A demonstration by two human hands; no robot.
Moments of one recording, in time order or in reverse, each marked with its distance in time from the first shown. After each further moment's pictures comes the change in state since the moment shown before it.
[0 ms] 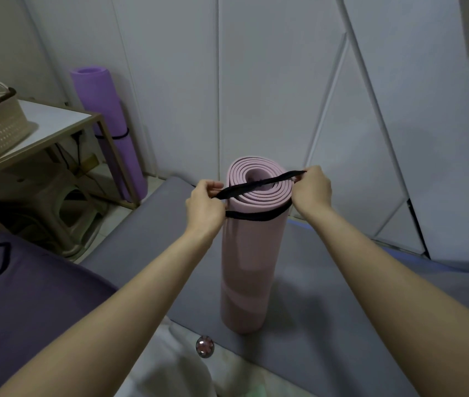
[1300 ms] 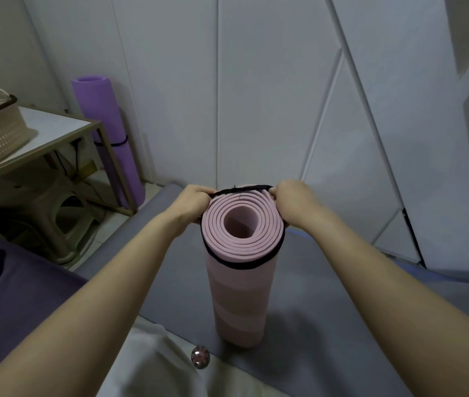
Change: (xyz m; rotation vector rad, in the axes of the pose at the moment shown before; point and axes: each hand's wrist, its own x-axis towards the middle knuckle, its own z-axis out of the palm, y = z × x) left_hand 0.030 0.018 -0.029 0.233 -0.403 -0.066; right_hand -0.003 -0.015 -0.007 -0.560 -0.326 -0.465
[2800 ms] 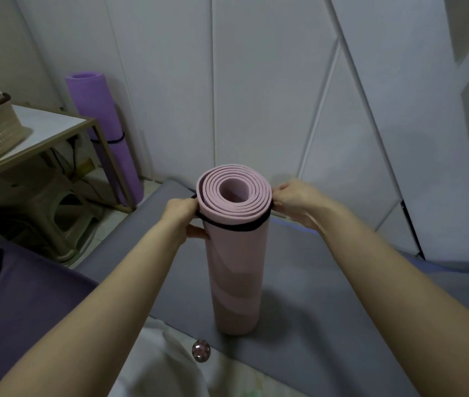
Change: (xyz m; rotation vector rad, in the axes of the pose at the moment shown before) left_hand -0.007 -0.020 0.013 -0.410 0.204 -0.269; right_hand -0.011 0.003 0.002 0.984 -0.153 0.337
